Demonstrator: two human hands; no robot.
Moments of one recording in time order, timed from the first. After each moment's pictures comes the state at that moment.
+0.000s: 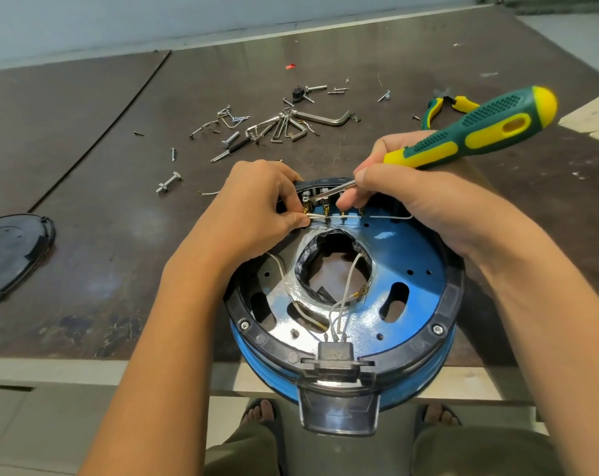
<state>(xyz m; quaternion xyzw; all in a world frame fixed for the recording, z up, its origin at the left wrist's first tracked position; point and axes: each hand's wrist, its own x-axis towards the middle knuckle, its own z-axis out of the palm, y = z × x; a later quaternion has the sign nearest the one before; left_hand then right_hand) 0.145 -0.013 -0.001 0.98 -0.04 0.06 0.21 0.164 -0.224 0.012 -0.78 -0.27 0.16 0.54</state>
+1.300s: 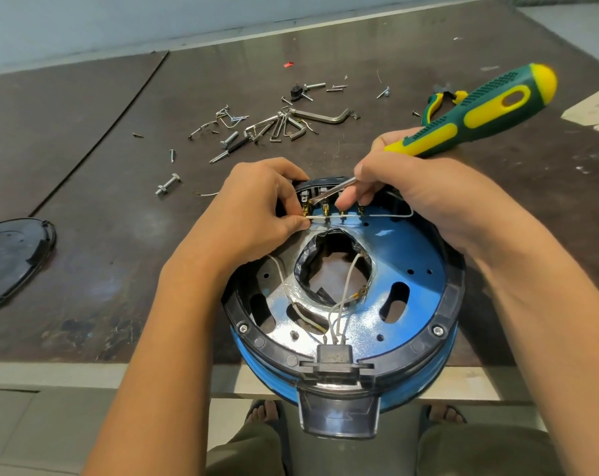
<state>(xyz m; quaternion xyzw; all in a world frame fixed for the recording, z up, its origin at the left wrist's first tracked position) 0.147 -0.010 -0.002 0.97 -0.07 0.05 0.21 0.172 -0.209 0.023 -0.77 -0.15 0.19 0.59</state>
